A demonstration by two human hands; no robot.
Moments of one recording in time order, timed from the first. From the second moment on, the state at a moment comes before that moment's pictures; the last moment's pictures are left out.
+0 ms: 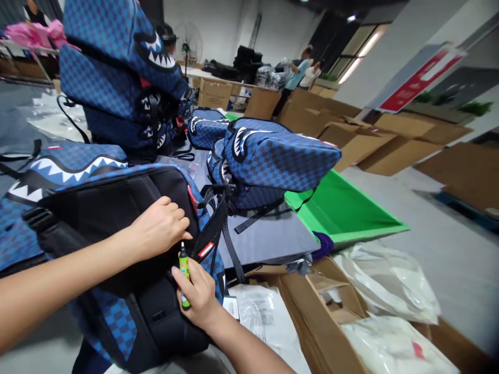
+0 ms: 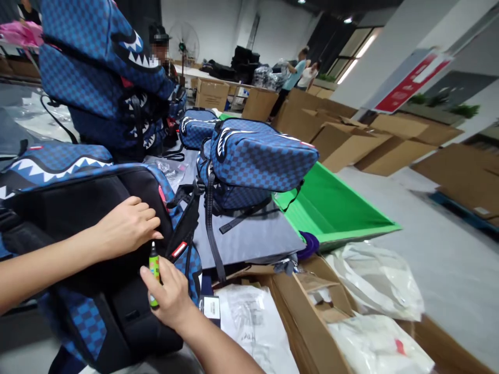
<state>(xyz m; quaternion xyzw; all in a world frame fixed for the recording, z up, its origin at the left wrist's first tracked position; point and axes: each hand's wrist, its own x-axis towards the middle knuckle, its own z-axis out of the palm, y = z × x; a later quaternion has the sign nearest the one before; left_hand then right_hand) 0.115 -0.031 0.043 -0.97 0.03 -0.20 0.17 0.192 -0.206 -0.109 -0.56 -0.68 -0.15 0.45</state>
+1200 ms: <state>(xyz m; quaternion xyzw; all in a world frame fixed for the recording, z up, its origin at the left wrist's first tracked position) 0.115 -0.024 -0.011 -0.97 -0.04 -0.22 0.05 0.226 -0.168 -0.062 -0.64 -0.32 0.01 0.70</state>
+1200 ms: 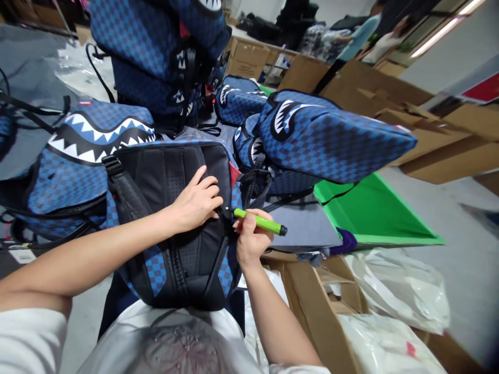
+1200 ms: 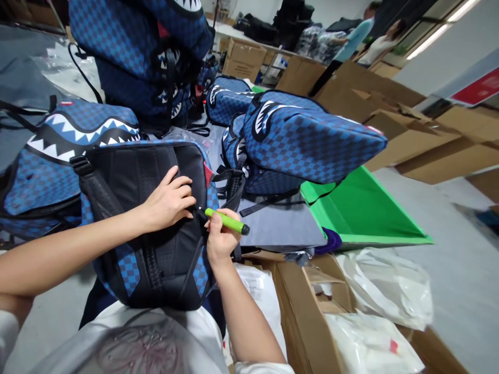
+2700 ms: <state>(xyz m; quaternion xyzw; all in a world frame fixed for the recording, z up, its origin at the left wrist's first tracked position) 0.119 -0.021 -0.033 -0.97 -0.01 -0.26 0.02 0.243 -0.164 -0.067 -0.68 -0.45 -0.10 0.57</state>
